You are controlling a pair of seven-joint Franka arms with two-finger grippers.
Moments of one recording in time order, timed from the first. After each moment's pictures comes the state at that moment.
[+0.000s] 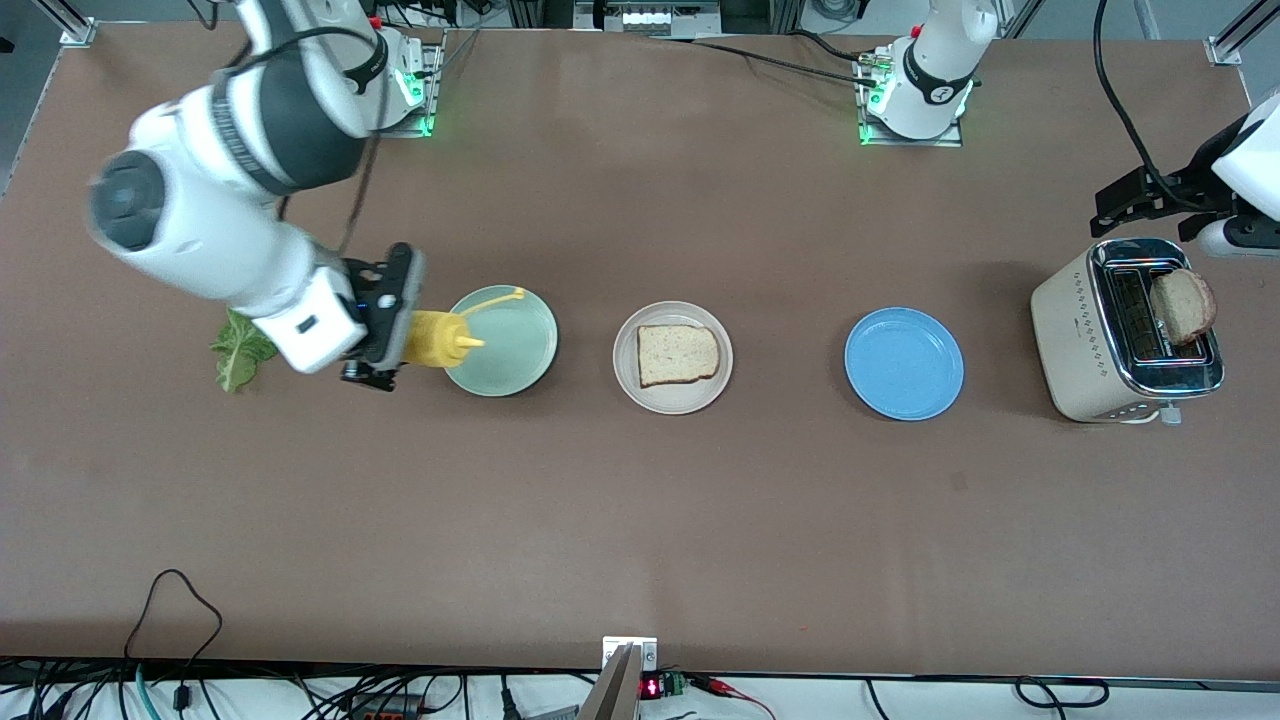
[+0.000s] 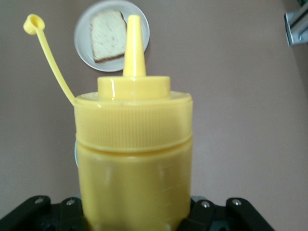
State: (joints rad) left arm 0.00 -0.05 0.03 -1.68 0.00 1.55 0.06; right arm 0.29 0.29 -0.02 -1.59 0.33 1.90 -1.26
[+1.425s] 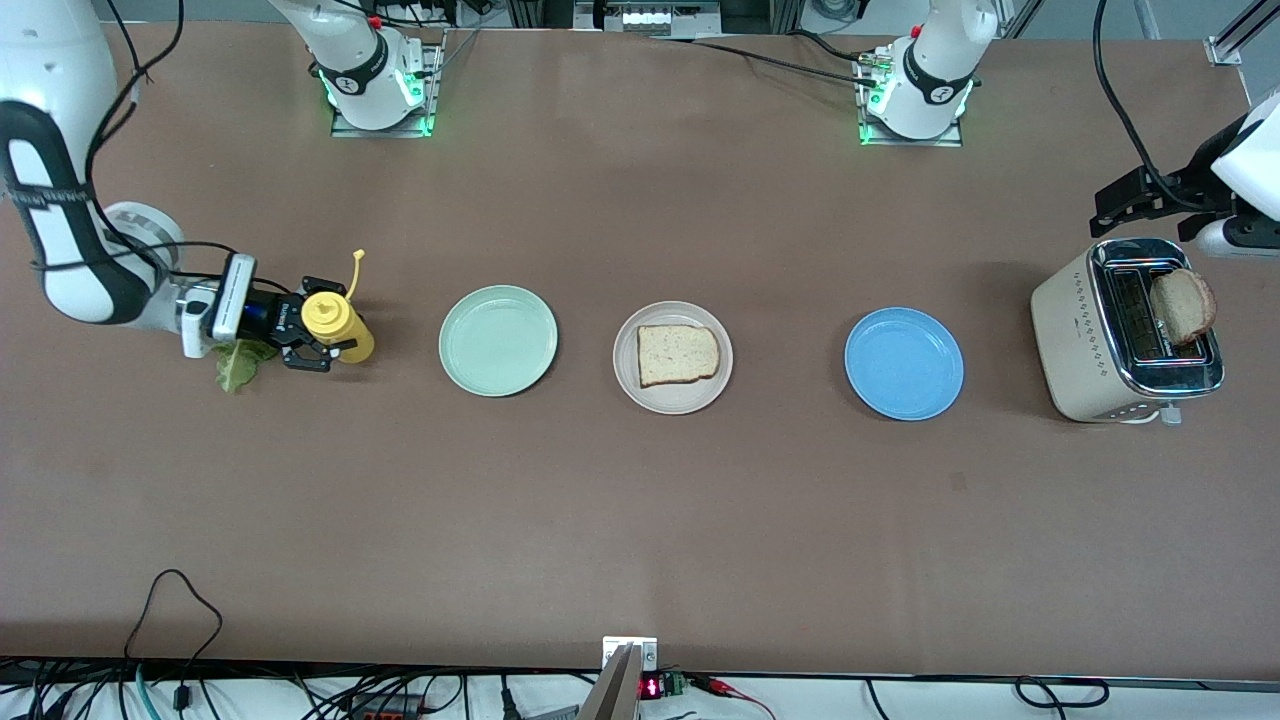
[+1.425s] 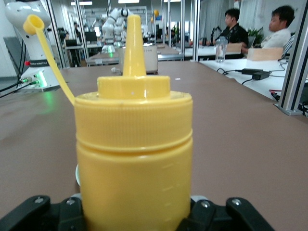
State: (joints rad) left arm 0.00 -0.05 0.03 -1.68 0.00 1.55 0.06; right arm -0.26 0.55 -0.02 -2.10 1.26 1.70 -2.61
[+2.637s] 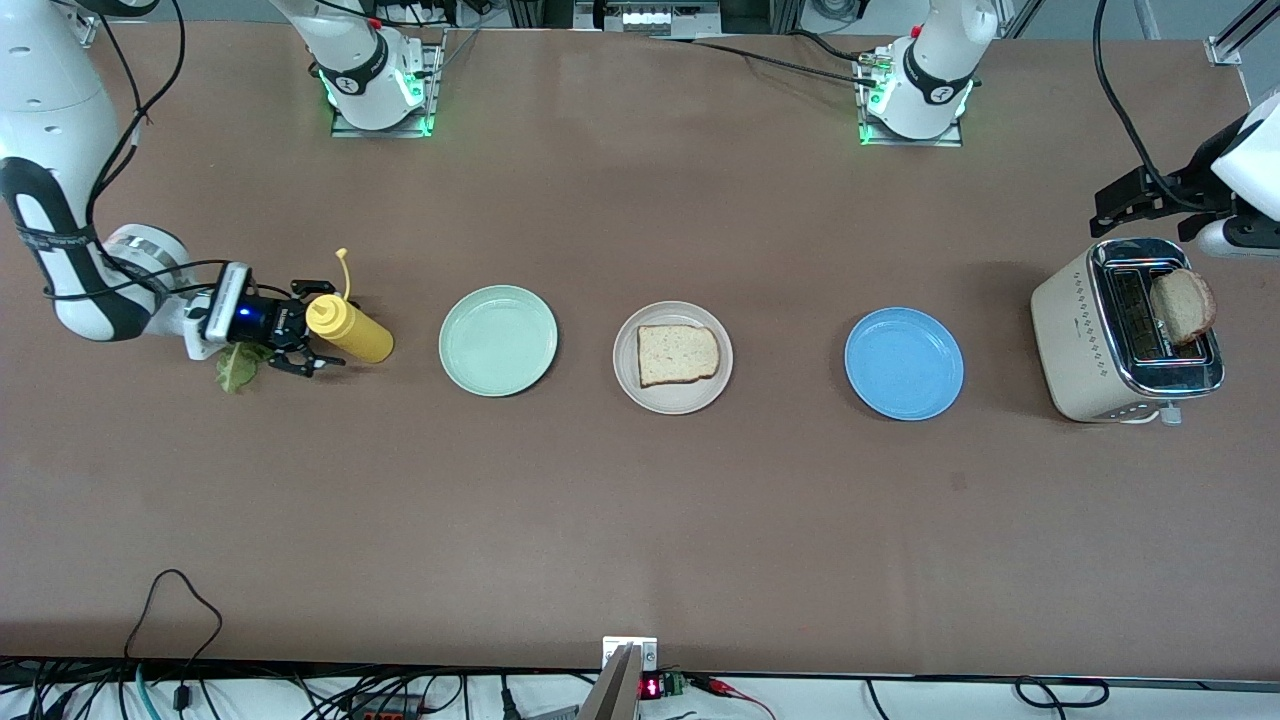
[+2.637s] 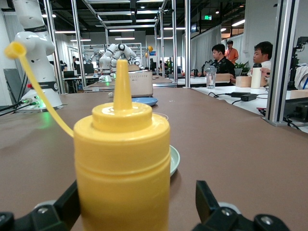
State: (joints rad) left arm 0.00 -0.05 0.03 -1.68 0.00 1.55 0.06; right arm -0.35 0.67 -0.06 -2.01 1.25 1.54 -2.68
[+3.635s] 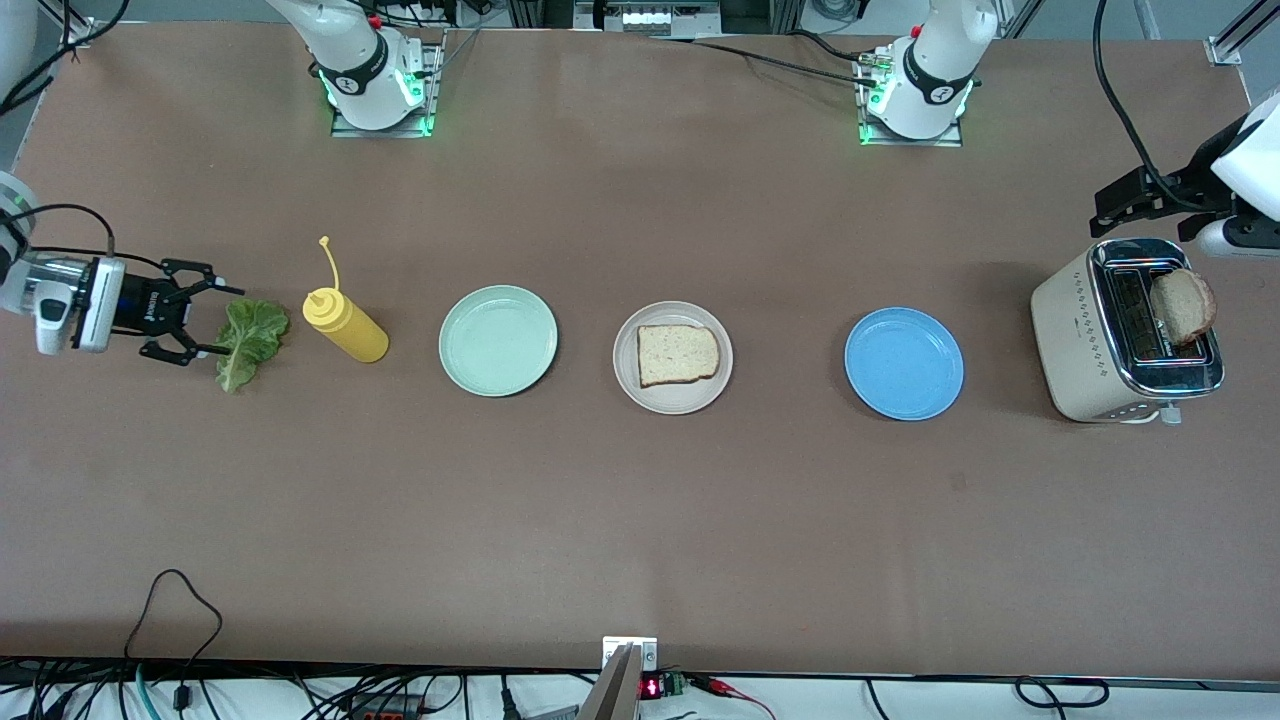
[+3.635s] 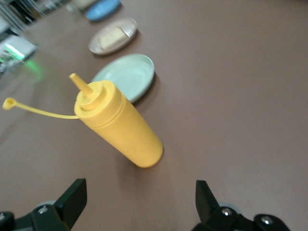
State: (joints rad) left arm 0.00 -0.05 0.03 -1.68 0.00 1.55 0.06; right arm -0.05 0.40 -0.44 -1.92 0.82 1.73 -1.90
